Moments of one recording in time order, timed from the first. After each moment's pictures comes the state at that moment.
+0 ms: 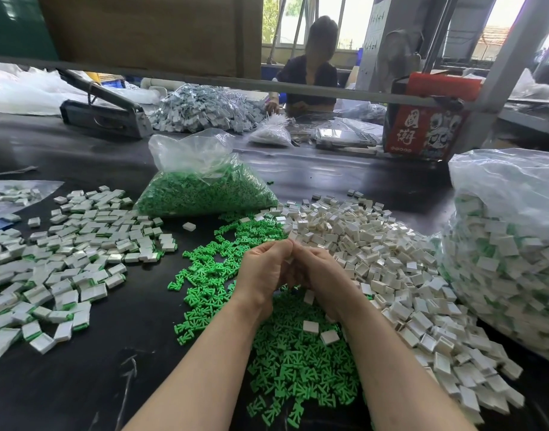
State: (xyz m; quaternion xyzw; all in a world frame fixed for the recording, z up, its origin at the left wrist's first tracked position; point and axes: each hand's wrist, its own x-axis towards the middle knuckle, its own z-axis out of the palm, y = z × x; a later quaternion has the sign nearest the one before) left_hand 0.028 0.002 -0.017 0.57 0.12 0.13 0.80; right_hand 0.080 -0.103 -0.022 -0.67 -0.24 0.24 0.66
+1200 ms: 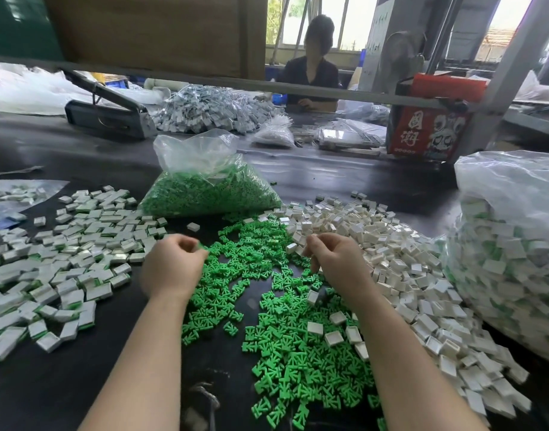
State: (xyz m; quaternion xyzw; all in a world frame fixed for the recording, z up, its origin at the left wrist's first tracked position) left_hand -0.004 0.110 -0.023 0.82 0.38 0.28 0.33; right_hand 0.091 -0.113 -0.010 -0.81 -0.22 0.01 0.55
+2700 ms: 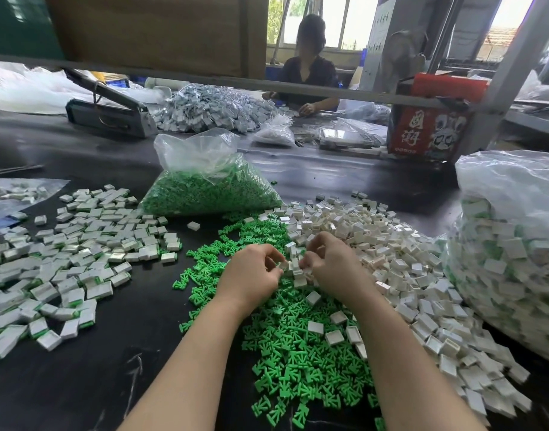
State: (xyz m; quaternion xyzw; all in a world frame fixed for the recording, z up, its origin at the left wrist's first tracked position) left_hand 0.024 0.039 -0.029 0.92 0.10 0.15 0.36; right_hand 0.096 -0.110 -0.017 -0.90 -0.21 0.04 0.39
